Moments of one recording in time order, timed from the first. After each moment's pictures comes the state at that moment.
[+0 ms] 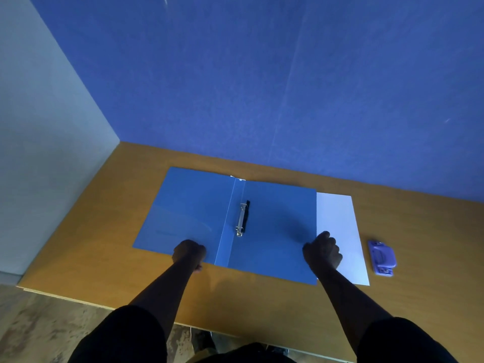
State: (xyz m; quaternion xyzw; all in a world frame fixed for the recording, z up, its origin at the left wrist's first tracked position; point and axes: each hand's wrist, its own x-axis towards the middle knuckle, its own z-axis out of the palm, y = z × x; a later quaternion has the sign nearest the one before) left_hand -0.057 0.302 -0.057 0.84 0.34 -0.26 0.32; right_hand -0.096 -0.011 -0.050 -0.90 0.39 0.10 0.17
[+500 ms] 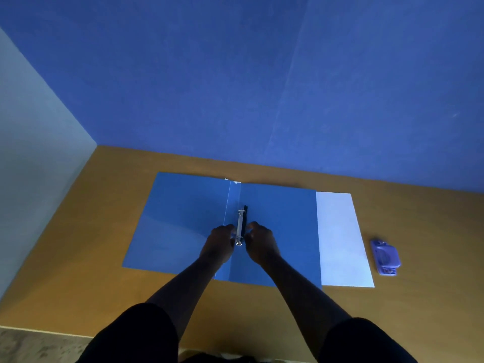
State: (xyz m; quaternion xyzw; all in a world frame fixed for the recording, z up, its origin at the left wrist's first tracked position) left_hand 0.001 0.249 -0.088 0.93 -0.09 -0.20 0.30; right_hand -0.030 0.113 -0.058 -0.92 0.16 0.14 0.34
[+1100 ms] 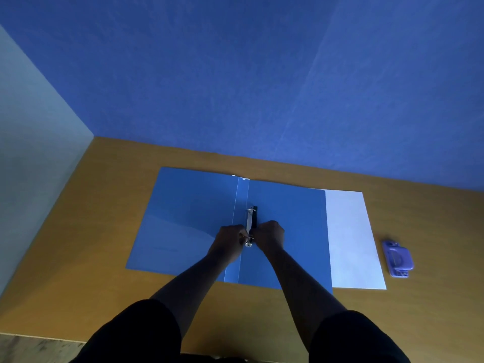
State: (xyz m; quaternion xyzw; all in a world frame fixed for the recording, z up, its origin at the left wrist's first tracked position) left_hand 0.014 0.257 -0.105 0.89 -0.09 -0.23 0.38; right_hand 0.008 0.132 -0.070 -0.81 0.41 0.17 0.38
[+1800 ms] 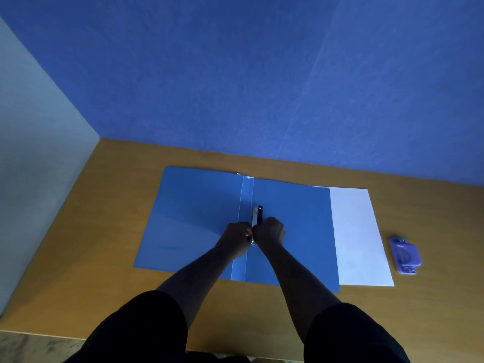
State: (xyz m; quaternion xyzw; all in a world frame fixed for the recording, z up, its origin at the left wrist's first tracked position) left_hand 0.020 0.253 -0.097 0.90 -0.13 -0.26 0.33; right_hand 0.012 0.146 -0.068 -0.84 0.39 0.18 0.34
